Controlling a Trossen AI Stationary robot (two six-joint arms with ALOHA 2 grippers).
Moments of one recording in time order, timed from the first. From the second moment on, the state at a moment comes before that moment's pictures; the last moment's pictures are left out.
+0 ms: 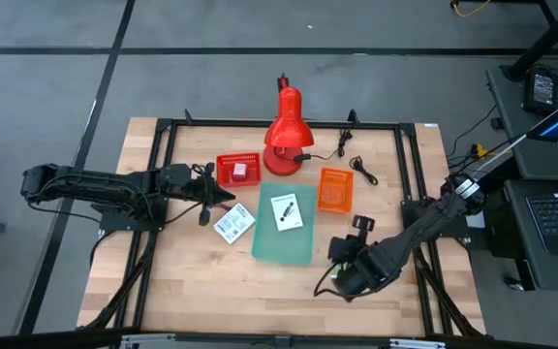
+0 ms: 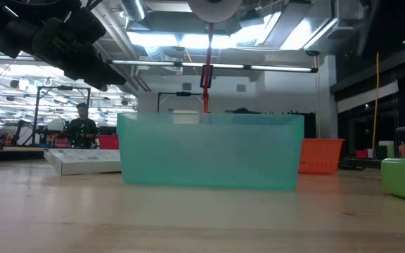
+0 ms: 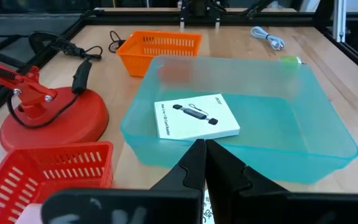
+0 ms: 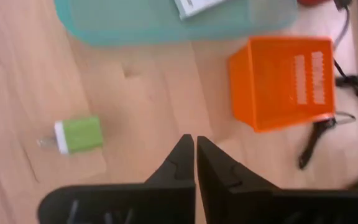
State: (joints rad) left arm 0.13 0.77 0.29 0.11 0.07 0.01; right arm 0.65 1.76 1.50 -1.40 0.48 0.89
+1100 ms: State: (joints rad) left arm 0.13 0.77 0.29 0.16 0.07 0.00; right arm 0.90 1.64 1.42 -1.36 0.23 1.23
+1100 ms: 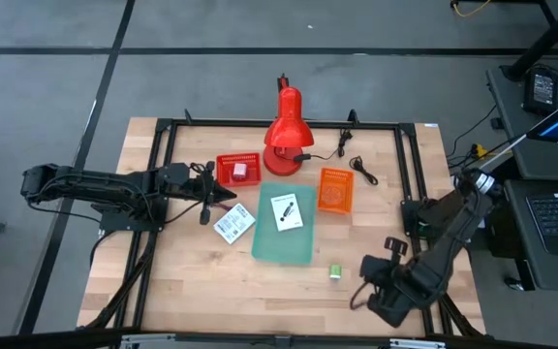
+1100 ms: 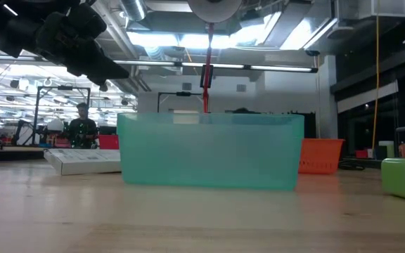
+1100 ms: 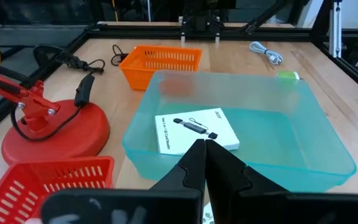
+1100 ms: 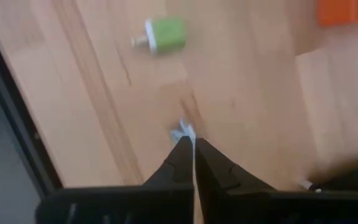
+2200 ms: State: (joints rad) left arm 0.13 0.77 0.29 0.15 0.07 -0.04; right arm 1.00 1.64 1.14 -1.12 0.16 1.19
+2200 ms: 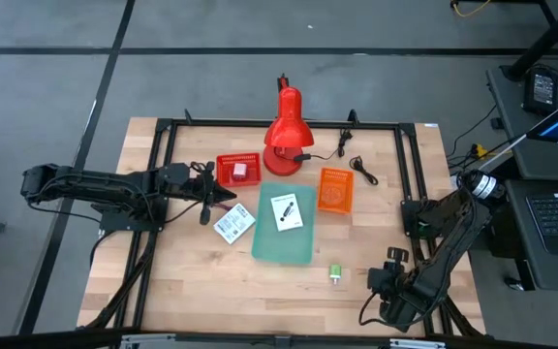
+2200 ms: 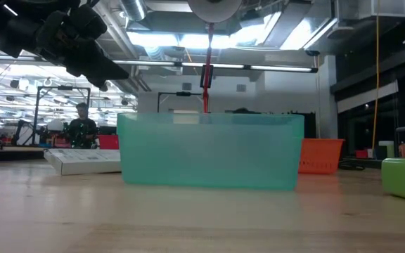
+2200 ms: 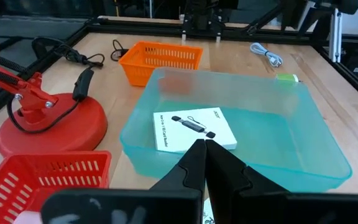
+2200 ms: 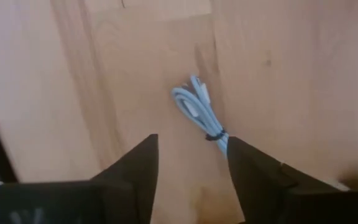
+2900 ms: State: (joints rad) left arm 0.13 0.77 0.29 0.15 0.07 -0.04; right arm 0.99 1.71 1.14 -1.16 0.16 1.14
